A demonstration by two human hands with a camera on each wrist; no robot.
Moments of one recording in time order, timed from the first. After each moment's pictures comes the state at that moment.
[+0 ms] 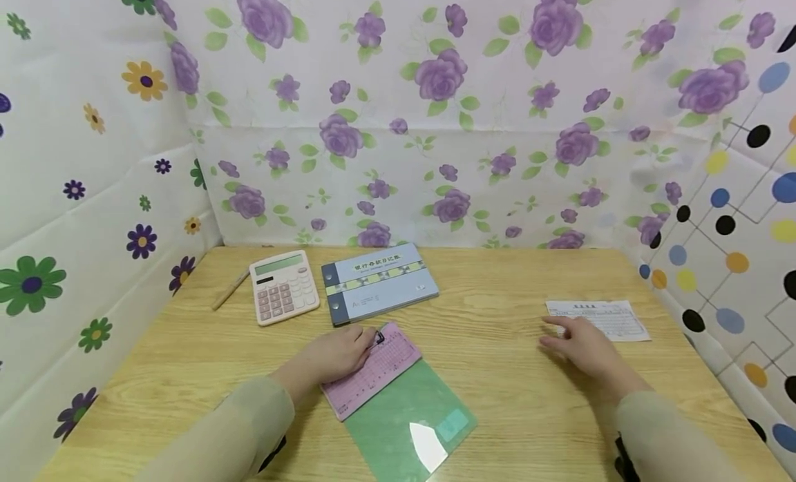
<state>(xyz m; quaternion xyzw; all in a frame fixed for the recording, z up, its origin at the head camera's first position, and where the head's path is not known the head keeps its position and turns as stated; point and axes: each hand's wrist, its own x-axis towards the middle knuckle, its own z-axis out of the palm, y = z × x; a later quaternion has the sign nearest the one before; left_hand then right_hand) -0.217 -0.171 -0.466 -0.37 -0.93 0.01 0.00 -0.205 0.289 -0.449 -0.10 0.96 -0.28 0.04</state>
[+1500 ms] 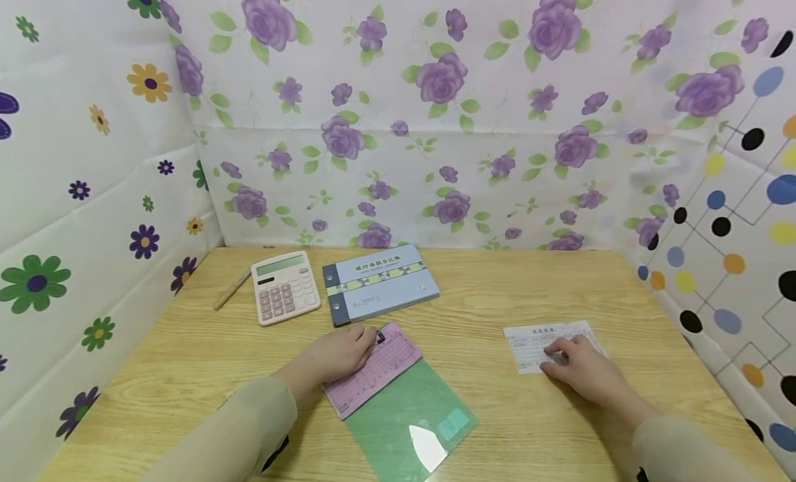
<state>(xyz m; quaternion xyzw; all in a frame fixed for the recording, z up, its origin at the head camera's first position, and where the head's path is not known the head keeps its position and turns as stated) -0.216 -0.169 -0.465 -0.35 -0.94 0.00 -0.01 -0.178 0.288 -0.469 -0.07 0.98 -0.20 0.04</state>
